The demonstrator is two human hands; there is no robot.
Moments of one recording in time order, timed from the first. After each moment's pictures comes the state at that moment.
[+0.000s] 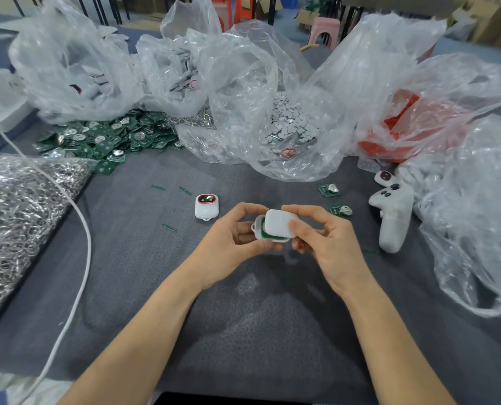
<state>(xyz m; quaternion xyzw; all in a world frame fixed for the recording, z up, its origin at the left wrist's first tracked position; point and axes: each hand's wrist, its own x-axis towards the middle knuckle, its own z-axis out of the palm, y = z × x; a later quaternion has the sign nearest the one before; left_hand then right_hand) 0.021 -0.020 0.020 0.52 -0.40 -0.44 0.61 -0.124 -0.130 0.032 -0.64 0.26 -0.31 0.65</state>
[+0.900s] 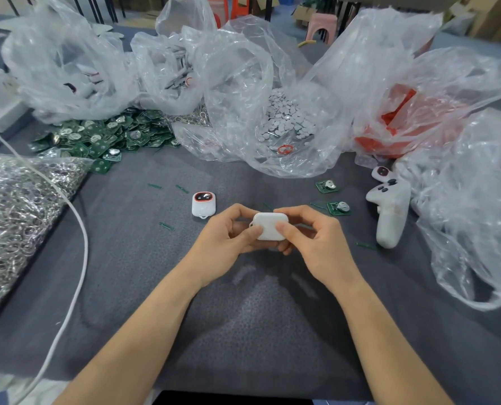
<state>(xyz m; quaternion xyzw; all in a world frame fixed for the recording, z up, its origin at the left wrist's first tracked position) 0.020 -0.022 0.014 0.52 -0.36 -0.45 0.64 -0.121 -0.127 0.023 -0.72 0.27 -0.29 0.57</state>
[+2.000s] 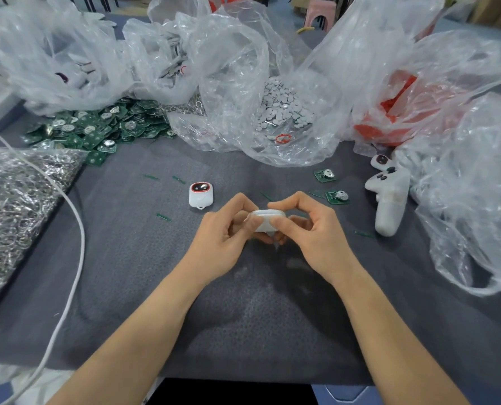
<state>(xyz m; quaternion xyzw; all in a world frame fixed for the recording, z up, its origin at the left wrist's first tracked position) 0.013 -0.016 0.009 0.57 -0.49 -0.29 0.59 -0.124 -0.122 0.029 -0.72 0.22 -0.28 0.60</state>
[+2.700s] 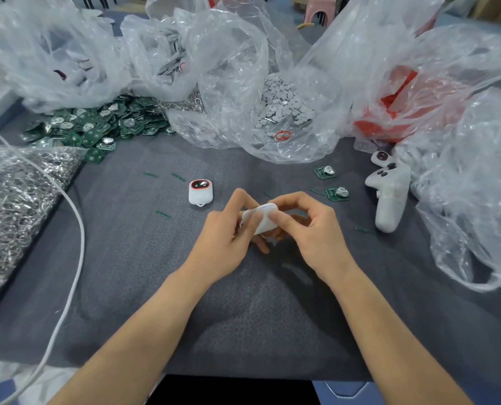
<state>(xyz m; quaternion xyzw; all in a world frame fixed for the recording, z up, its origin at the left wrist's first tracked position) 0.009 -0.016 0.010 0.64 -0.53 -0.19 0.53 -0.119 -0.116 0.027 -0.70 0.25 -0.31 0.60</state>
